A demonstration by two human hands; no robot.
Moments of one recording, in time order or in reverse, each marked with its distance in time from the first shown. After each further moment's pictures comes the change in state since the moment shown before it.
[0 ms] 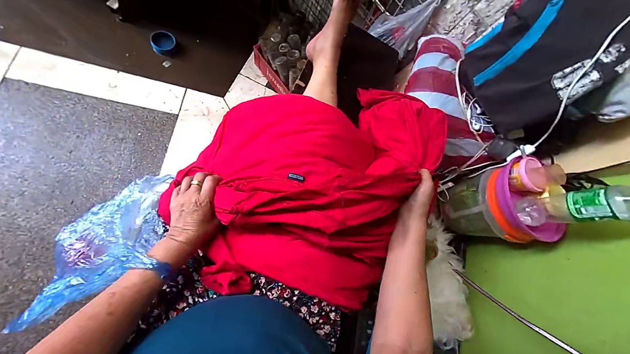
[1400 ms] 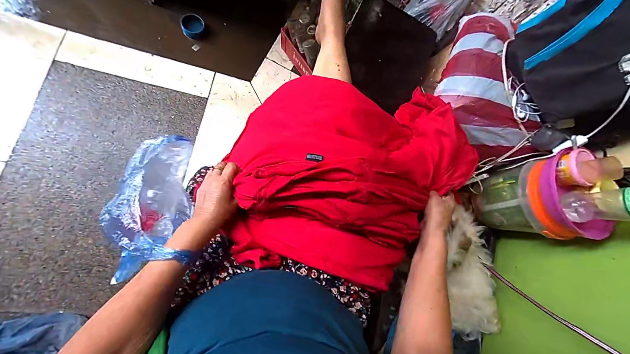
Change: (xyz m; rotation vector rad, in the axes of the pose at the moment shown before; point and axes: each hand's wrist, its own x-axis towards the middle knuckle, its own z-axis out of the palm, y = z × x) left_hand -0.014 -0.023 -0.031 -0.125 -0.245 -0.242; right_hand -0.033 0.038 -0.032 -0.634 -0.019 0.036
